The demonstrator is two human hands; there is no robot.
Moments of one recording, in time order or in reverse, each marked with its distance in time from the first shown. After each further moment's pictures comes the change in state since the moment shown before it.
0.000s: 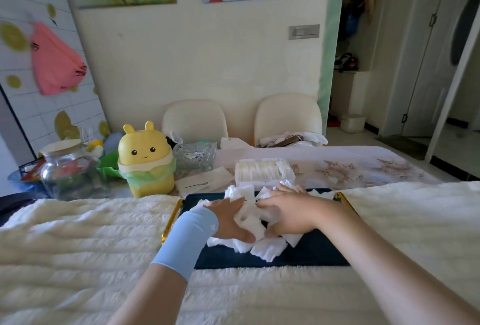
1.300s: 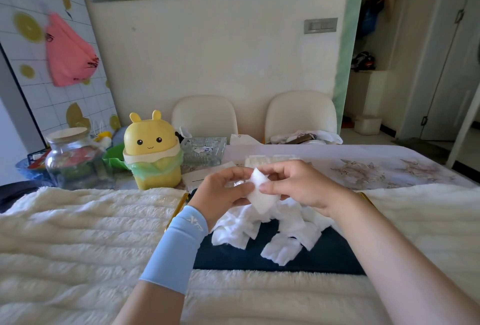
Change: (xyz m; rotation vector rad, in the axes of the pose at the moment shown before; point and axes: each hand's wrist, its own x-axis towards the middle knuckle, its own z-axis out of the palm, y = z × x) left_hand 0.002 -0.015 0.009 -1.352 0.469 0.330; right_hand 0.012 -0.013 -0.014 0.905 0.274 -0.172
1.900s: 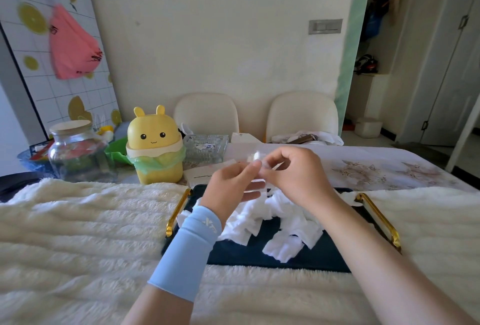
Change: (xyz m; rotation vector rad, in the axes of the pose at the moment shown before) left_hand -0.006 0.008 0.017 -0.073 0.105 -0.039; right_hand -0.003 -0.016 0.024 -0.237 0.480 -0.185
